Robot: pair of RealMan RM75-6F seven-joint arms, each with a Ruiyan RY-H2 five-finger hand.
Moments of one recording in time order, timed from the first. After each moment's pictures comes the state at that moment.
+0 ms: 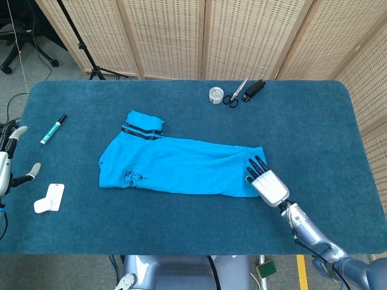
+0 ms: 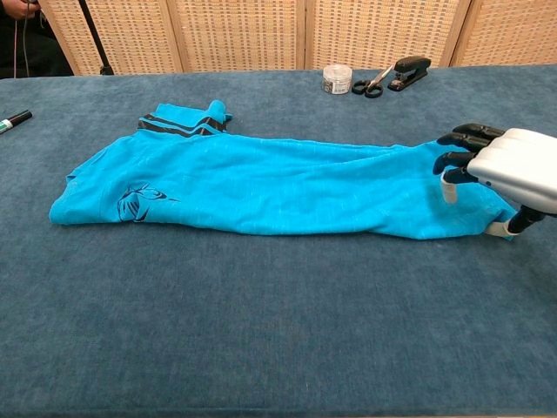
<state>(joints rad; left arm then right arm) -0.26 -1.08 -0.21 -1.64 1.30 1.40 -0.10 0.56 -1.61 -0.03 -0.96 -1.67 1.18 -0.17</state>
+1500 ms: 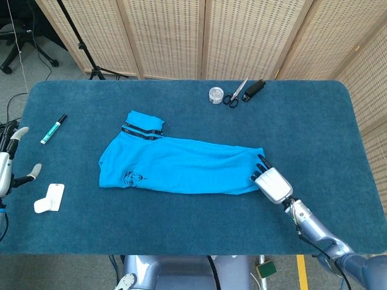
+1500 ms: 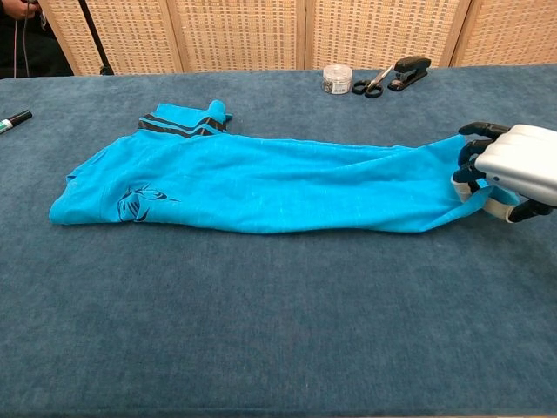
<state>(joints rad) -0.26 -1.08 -0.21 -1.64 1.31 1.39 -0.10 0.57 -1.62 -0.07 -0.84 -1.71 1.20 -0.05</state>
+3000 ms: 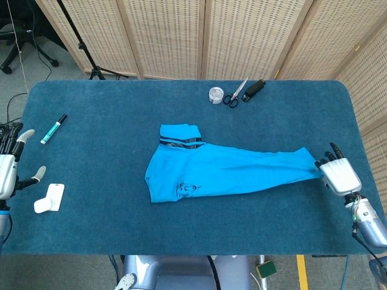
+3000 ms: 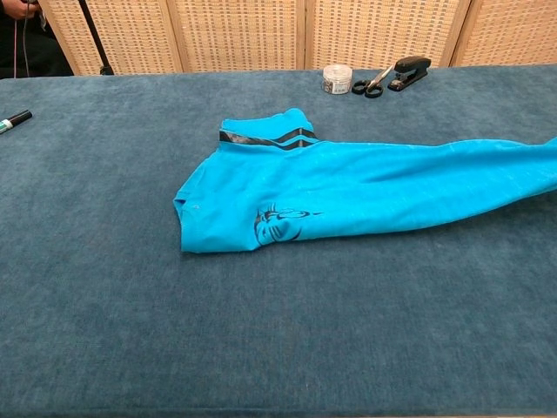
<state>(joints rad) -0.26 -1.08 -0.20 -1.66 1.33 1.39 -0.08 0.43 -1.43 -0.03 -0.70 -1.58 1.24 0.14</state>
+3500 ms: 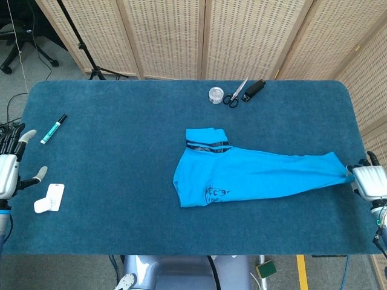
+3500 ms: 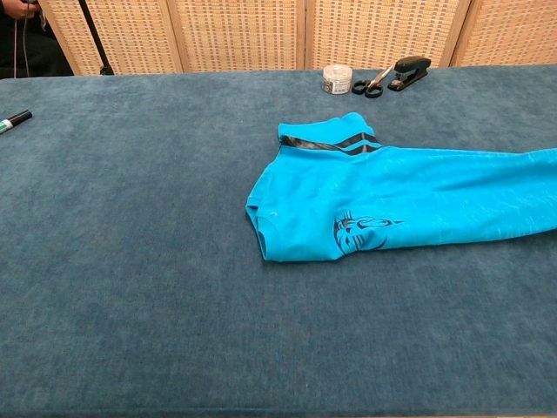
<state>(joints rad) -0.26 -1.09 -0.20 -1.66 1.33 1.38 -0.08 0.35 -1.50 -0.02 -0.44 -1.50 1.12 0.34</state>
